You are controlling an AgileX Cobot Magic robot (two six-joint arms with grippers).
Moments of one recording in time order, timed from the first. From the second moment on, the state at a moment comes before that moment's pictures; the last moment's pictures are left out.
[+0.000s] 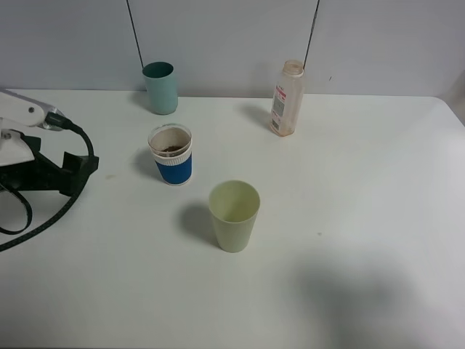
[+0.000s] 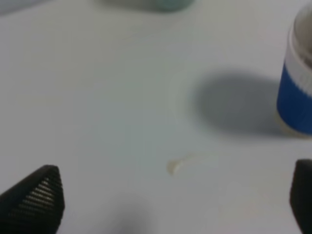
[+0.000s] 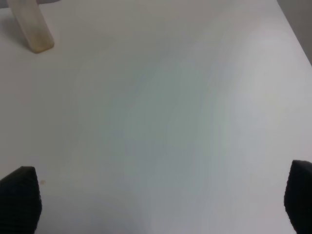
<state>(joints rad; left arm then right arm) -0.20 1.23 -0.26 0.05 -0.37 0.09 0.03 0.00 -0.49 -0.08 1.06 0.08</state>
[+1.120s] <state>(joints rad) -0.20 1.80 -0.24 0.33 -1.08 -0.07 0.03 0.00 -0.49 -0.08 1.06 0.08</state>
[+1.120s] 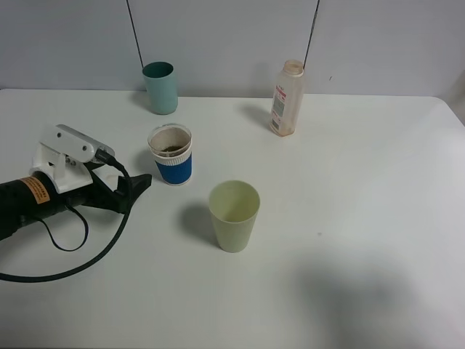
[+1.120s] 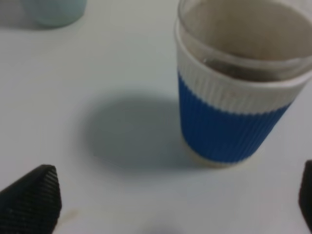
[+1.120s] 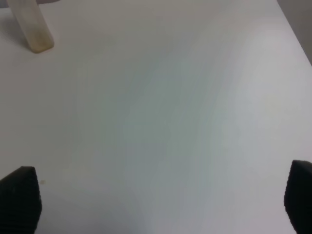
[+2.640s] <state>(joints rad) -0.20 2.08 -0.44 0.50 -1.21 -0.07 0.03 0.00 -0.49 -0.08 1.06 0.08</state>
